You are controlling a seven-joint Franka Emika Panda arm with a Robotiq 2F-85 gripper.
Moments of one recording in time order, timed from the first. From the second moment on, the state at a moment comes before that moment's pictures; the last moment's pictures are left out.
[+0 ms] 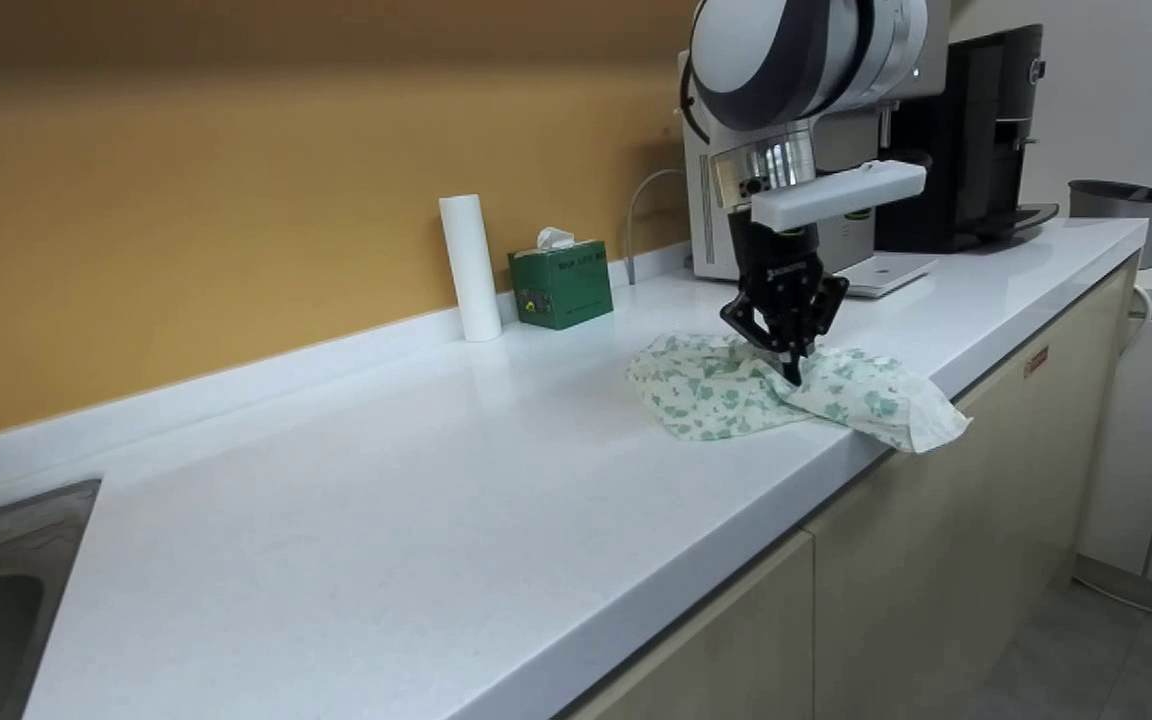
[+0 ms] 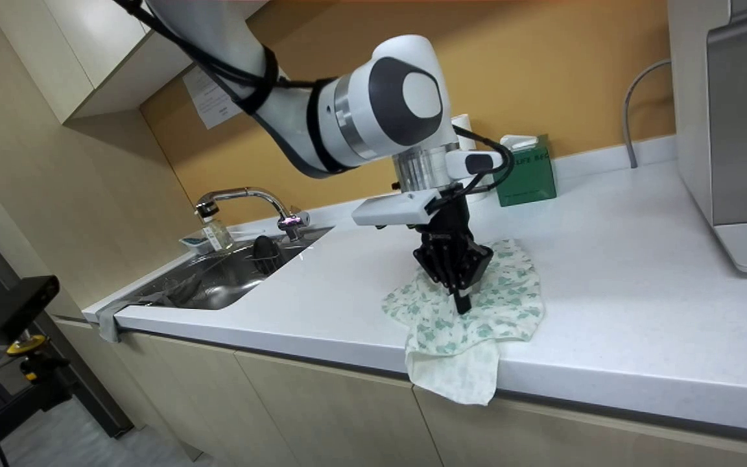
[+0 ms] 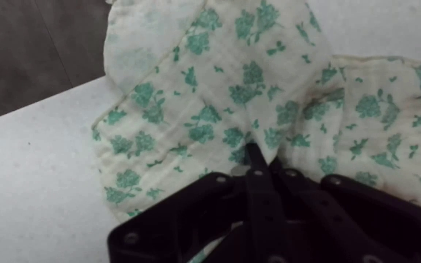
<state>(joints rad) 0.06 0.36 -0.08 -2.11 0.02 2.33 0.30</state>
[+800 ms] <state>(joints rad) 0.07 0.39 -0.07 -2.10 0.02 2.54 0.32</state>
